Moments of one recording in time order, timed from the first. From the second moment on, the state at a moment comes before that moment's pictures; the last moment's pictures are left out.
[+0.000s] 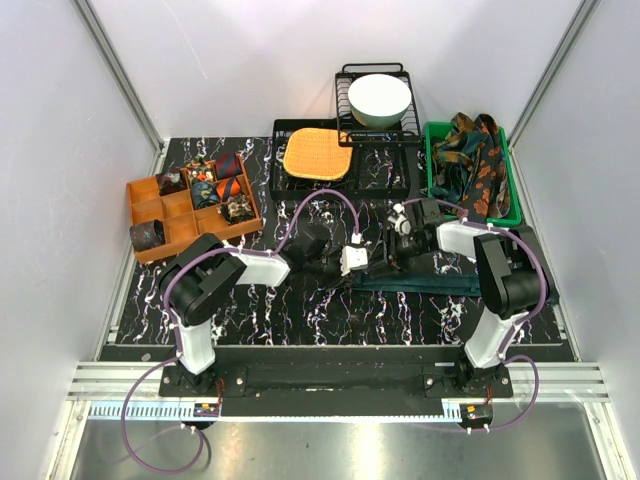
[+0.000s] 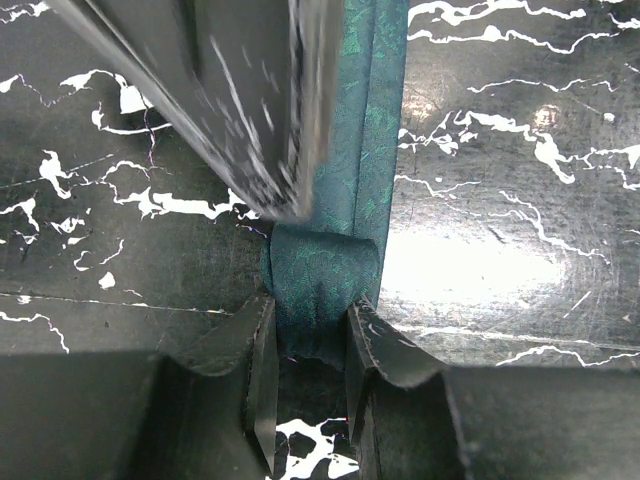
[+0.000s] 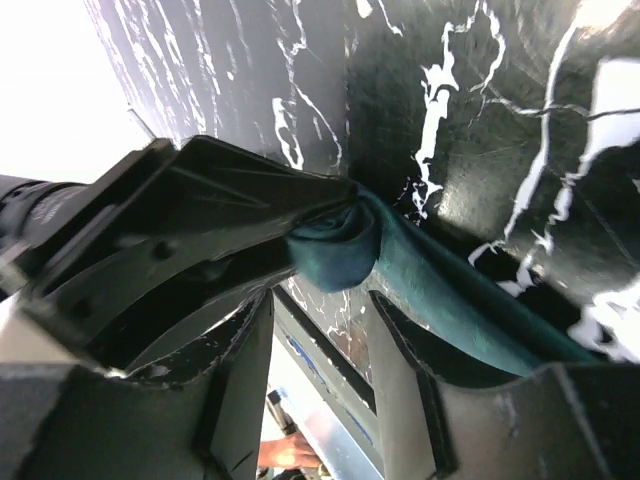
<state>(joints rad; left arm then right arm) -0.76 1.86 0.87 0.30 0.59 0.48 0.24 1.77 0.94 -0.33 -0.88 0.46</state>
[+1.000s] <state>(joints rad) -0.74 1.87 0.85 0.35 0.63 0.41 0.30 1.89 0.94 -0.26 -0.83 0.50</state>
